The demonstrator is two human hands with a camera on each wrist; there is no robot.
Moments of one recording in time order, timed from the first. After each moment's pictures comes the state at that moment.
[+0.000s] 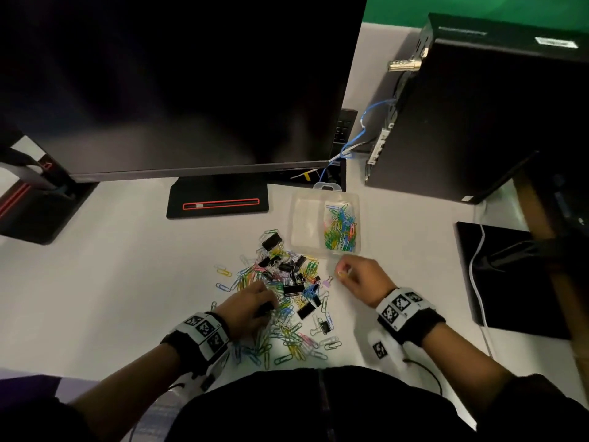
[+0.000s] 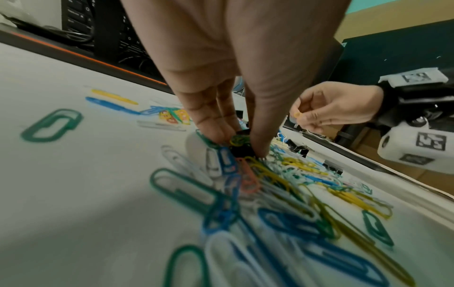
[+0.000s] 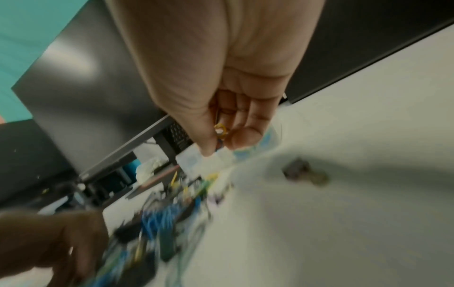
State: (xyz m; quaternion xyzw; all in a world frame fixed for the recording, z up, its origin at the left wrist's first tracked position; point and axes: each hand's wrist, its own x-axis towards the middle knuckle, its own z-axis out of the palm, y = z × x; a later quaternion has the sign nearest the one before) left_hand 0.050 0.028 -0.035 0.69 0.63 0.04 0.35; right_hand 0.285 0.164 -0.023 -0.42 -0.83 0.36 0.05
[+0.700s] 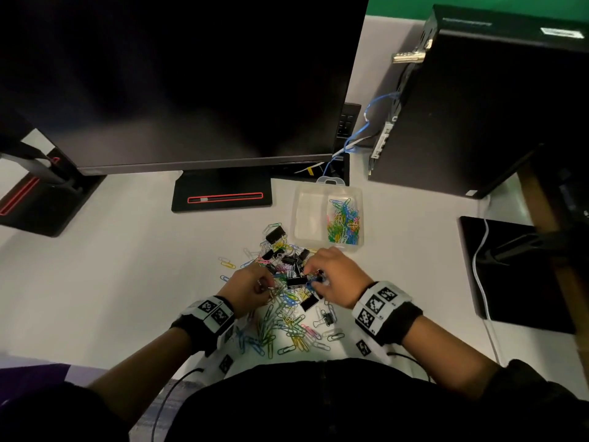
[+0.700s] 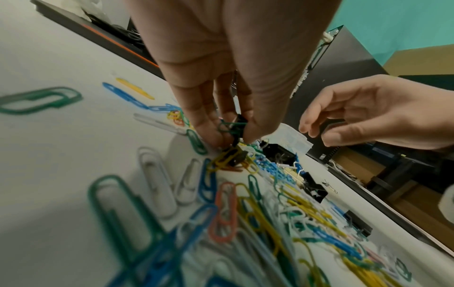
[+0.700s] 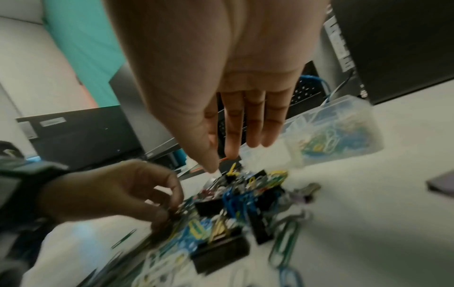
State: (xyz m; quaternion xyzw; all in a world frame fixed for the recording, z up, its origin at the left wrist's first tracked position) left_hand 0.045 0.036 -0.039 0.59 0.71 0.16 0.35; right_hand 0.246 0.136 -0.006 -0.31 -0.90 0.31 -0.02
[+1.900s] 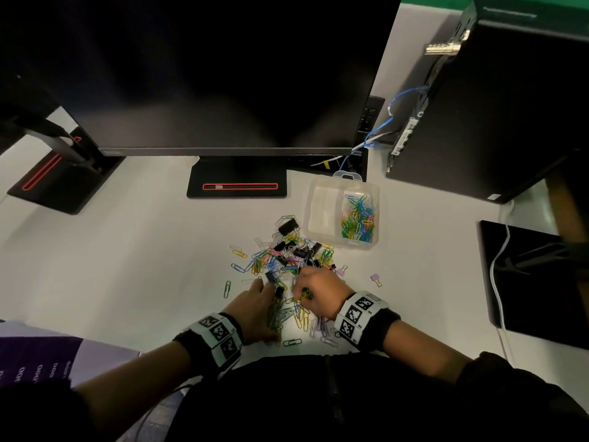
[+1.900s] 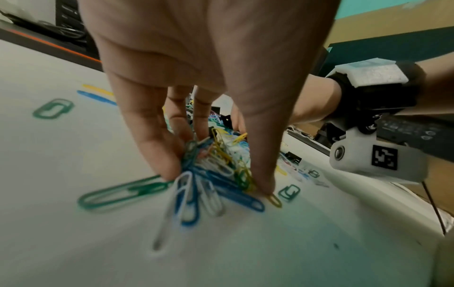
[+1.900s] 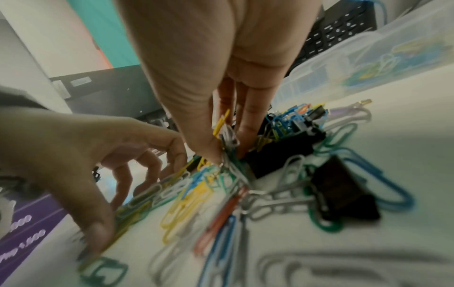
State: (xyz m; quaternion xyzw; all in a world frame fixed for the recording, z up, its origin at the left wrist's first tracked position) left_hand 0.070 -0.003 -0.030 0.60 0.72 -0.07 0.35; right_hand 0.216 0.107 -0.040 -0.25 -0.90 0.36 -0.06
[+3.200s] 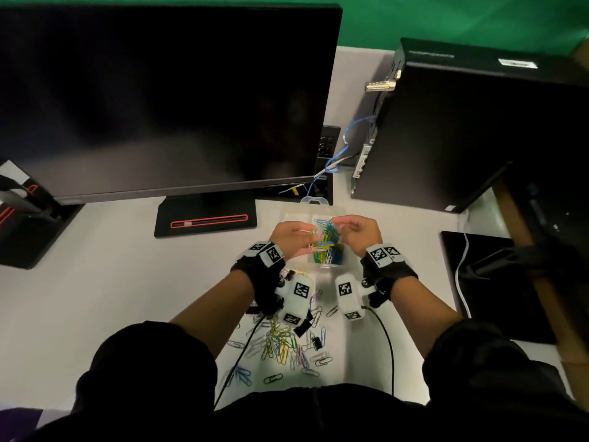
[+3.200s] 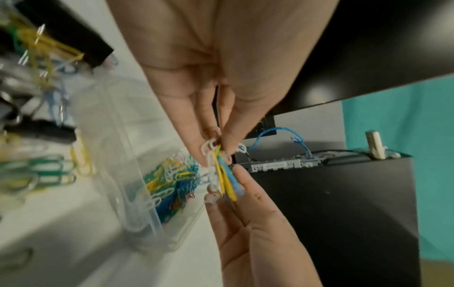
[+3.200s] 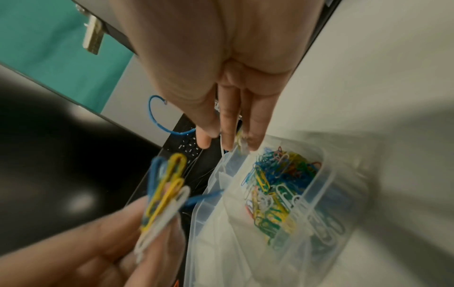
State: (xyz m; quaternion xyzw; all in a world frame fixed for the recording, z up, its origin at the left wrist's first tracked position) left_hand 0.105 0.178 0.016 0.27 0.60 0.43 0.61; right_hand 0.257 0.248 -0.018 -0.58 -0.60 0.47 0.28
